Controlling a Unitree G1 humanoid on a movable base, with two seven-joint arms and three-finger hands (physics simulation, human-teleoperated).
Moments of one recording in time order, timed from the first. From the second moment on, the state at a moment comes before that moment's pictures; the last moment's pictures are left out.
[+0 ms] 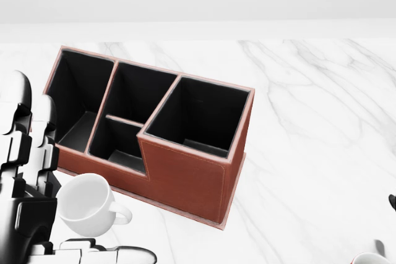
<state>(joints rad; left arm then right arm) 0.30 0.02 -0.16 -0.87 0.15 0.09 0.02 0.24 -0.33 -0.61 0.01 -0.50 -0.09 0.64</state>
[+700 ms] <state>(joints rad) 0.30 0.02 -0.15 -0.86 0.15 0.09 0.02 0.23 -0.34 -0.55 0.07 -0.53 -0.09 0.58</state>
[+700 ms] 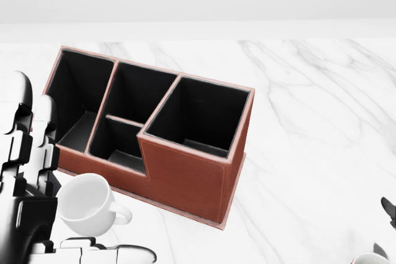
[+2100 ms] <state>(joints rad) 0.30 0.02 -0.16 -0.86 0.15 0.09 0.02 0.08 -0.38 -0.54 -0.19 -0.48 0.09 0.70</state>
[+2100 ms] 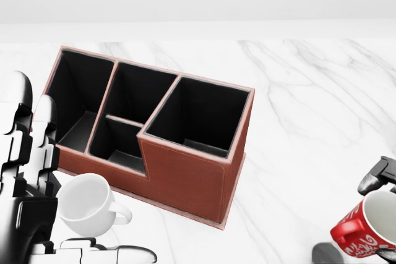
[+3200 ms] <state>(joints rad) 0.30 0.02 -0.16 -0.87 0.15 0.09 0.02 -0.22 -0.37 -0.25 0.00 -0.55 0.09 0.52</state>
